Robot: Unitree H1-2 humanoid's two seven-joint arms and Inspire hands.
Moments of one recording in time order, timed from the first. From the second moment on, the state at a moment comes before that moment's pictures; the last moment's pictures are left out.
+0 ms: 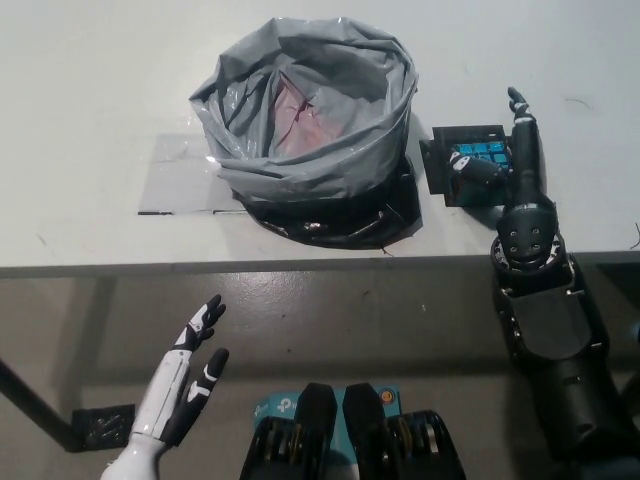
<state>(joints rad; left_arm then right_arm) -0.01 0.15 -0.08 0.01 0.25 -0.23 -0.03 -0.80 -0.02 -0.09 0.65 -0.32 0.22 -0.29</state>
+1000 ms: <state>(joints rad) 0.05 0.15 -0.10 0.00 0.24 -0.23 -0.04 -0.77 -0.02 -0.06 0.71 -0.30 0.22 -0.32</state>
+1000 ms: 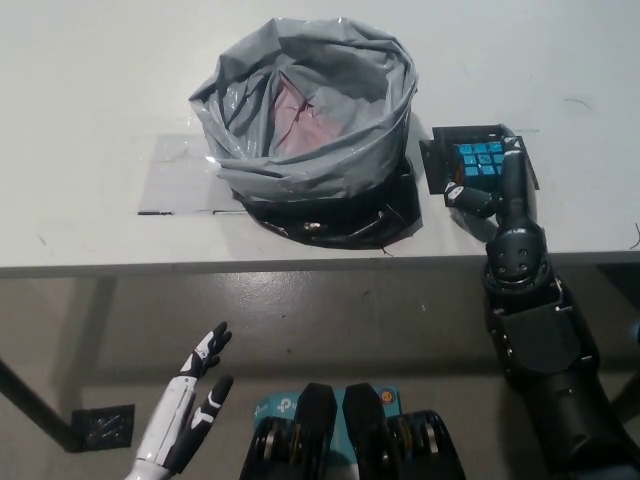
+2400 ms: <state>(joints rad) 0.03 0.15 -0.10 0.00 0.24 -0.23 -0.05 -0.81 0.01 -0.30 0.84 -0.02 -0.06 -0.43</state>
